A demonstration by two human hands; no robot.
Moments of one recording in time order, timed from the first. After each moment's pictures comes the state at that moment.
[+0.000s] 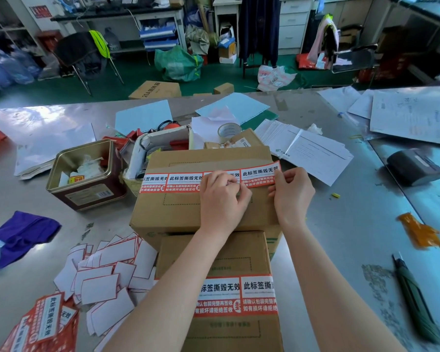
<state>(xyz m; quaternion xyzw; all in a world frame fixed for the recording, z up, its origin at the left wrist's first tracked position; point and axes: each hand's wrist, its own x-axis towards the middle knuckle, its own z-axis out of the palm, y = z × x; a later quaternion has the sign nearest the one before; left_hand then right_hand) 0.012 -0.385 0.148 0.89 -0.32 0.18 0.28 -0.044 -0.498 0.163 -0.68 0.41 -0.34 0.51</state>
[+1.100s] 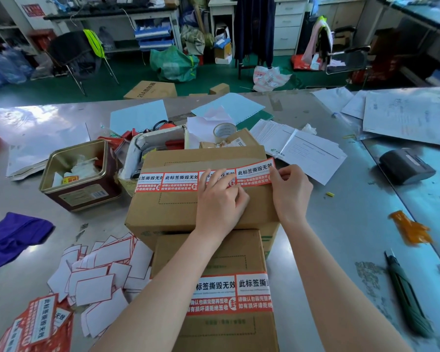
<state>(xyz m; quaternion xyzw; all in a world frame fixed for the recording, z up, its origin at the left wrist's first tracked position) 0.009 -0.384 0.141 0.87 -0.37 0.22 0.23 -0.050 -0.507 0.168 -0.73 0.42 -0.29 0.46</state>
